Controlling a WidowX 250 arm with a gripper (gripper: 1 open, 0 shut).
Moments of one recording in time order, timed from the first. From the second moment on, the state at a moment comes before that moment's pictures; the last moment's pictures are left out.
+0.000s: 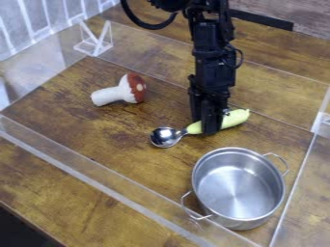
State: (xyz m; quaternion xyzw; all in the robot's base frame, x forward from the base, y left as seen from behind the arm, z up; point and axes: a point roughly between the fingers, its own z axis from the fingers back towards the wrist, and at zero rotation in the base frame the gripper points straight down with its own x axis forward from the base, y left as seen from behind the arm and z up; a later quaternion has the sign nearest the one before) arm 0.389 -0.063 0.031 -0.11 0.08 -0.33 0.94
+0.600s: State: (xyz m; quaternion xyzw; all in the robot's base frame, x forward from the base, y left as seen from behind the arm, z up) arm 0.385 -0.042 0.064 -0.10 0.07 -0.31 0.94
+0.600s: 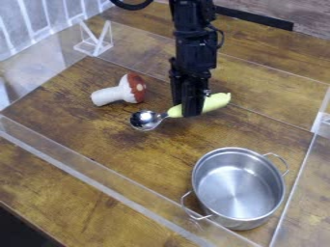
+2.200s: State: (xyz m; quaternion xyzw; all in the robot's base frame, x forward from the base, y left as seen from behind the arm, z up) arm 0.390 -0.021 0.055 -0.10 0.02 -0.40 0.91
